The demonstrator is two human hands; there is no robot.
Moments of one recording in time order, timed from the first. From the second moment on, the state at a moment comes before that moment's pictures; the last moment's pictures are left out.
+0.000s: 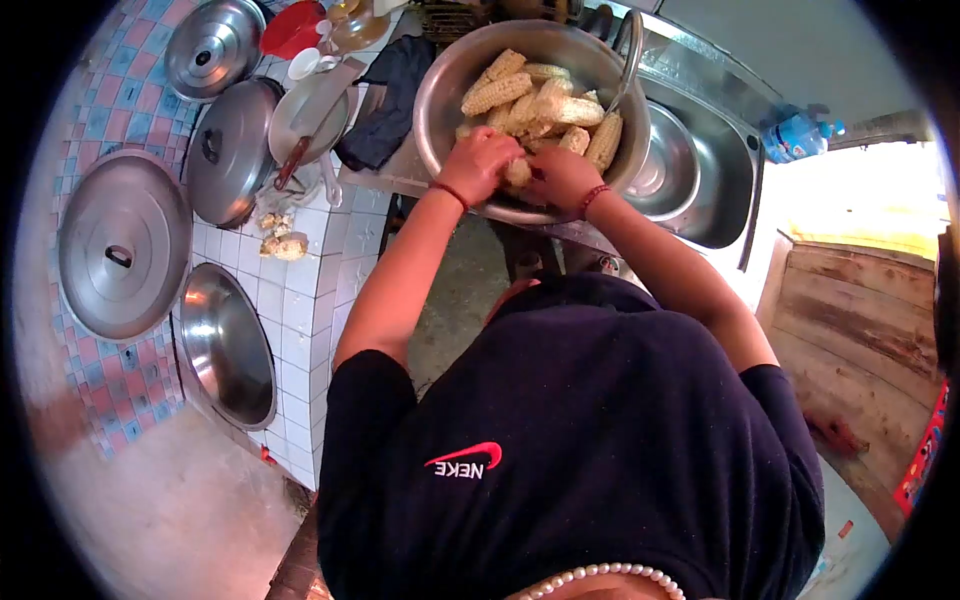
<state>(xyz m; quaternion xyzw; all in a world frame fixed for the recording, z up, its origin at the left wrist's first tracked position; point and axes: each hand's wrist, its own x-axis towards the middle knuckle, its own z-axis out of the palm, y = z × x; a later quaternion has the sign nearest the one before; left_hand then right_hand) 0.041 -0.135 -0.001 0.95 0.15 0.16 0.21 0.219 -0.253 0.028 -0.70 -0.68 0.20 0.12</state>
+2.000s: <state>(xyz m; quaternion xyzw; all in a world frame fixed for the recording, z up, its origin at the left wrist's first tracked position) 0.199 -0.133 0.005 0.31 0.44 0.27 0.80 0.354 -0.195 -0.008 -0.29 0.11 0.62 0.72</state>
